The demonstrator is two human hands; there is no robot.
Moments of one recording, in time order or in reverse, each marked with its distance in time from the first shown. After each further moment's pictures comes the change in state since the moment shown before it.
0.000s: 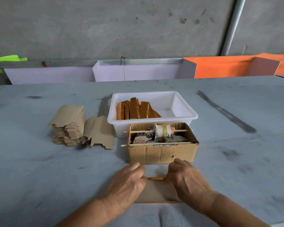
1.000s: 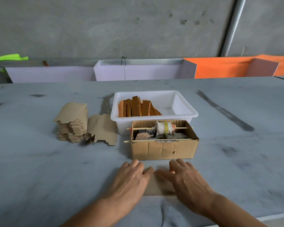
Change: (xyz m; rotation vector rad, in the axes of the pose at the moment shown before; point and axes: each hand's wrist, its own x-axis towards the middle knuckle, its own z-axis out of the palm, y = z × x) left_hand -0.005 0.014 0.005 0.072 -0.157 -0.229; right_hand -0.007 -0.021 -0.007 0.064 -0.138 0.125
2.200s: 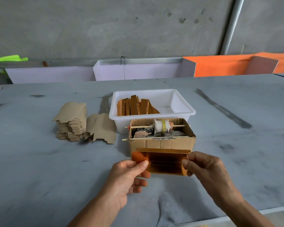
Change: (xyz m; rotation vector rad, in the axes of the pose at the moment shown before) left_hand -0.005 0.005 -0.017 -1.865 0.077 -0.863; right_hand -0.023 0.011 -0.035 1.104 0.322 0.560
